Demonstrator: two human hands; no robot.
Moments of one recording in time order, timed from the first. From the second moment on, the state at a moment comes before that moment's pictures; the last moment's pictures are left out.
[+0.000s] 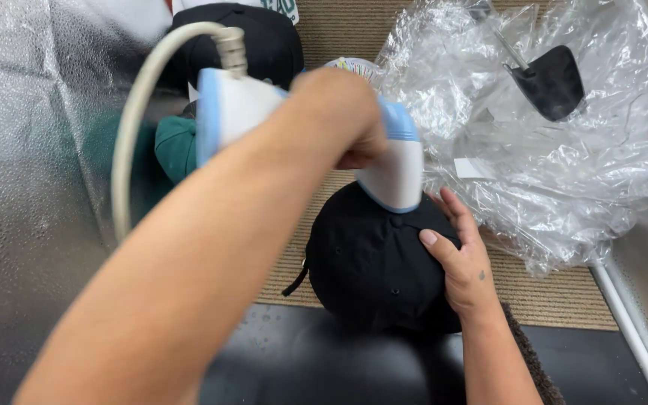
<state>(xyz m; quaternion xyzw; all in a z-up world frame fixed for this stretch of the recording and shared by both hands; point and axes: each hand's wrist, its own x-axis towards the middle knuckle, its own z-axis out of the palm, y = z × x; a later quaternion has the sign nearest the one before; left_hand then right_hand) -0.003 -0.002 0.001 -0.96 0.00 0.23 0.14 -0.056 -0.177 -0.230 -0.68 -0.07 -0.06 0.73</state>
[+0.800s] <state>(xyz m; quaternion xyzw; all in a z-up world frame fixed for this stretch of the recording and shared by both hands) -0.098 0.062 -0.040 -1.00 0.07 0.02 0.05 -0.045 -0.184 -0.250 -0.66 -0.08 -0.05 0.75</state>
